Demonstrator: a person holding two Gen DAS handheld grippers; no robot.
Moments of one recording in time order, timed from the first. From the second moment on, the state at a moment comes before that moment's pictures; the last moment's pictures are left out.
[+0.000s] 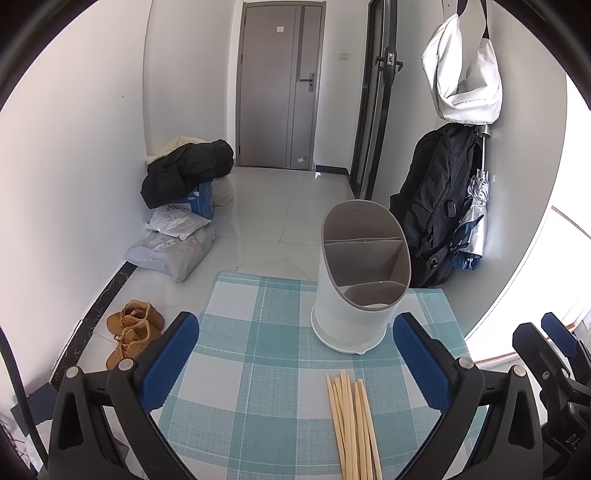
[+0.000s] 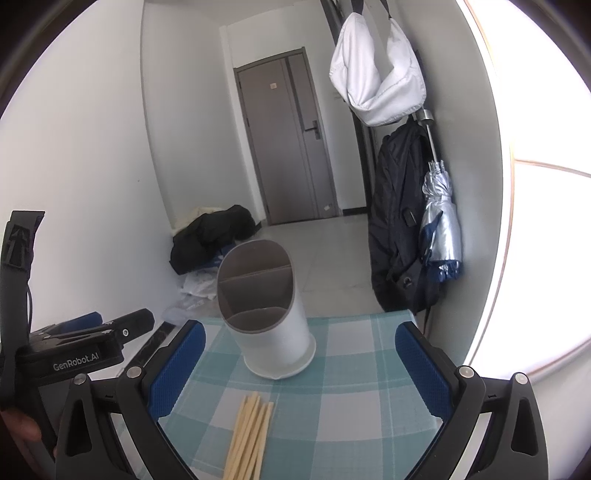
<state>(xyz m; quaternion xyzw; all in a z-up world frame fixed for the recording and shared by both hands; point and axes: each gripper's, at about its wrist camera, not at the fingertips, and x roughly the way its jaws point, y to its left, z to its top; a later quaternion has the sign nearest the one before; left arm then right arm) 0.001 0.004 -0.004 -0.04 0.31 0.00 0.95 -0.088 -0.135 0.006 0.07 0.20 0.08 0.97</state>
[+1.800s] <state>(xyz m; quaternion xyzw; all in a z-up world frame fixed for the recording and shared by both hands) 0.030 0.040 -0.043 -0.04 0.43 0.04 0.90 -0.021 -0.082 -0.094 -0.04 0.46 0.12 0.88</state>
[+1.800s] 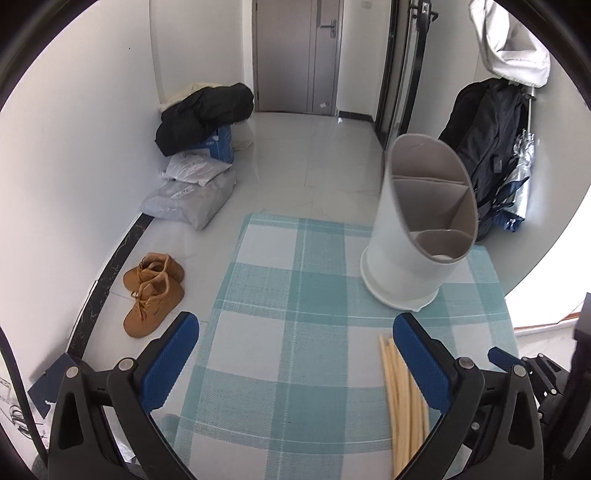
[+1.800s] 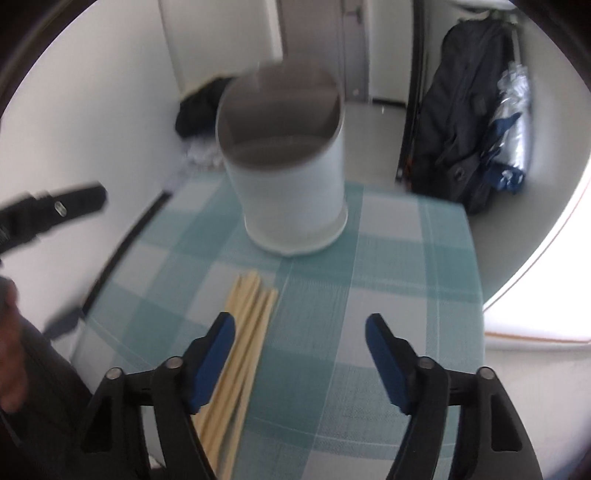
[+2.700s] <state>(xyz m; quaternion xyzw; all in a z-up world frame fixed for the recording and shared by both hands) 0.047 0.077 -0.079 -0.04 0.49 0.05 0.87 0.020 -0.041 -0.135 -0.13 0.53 0.13 0.83</state>
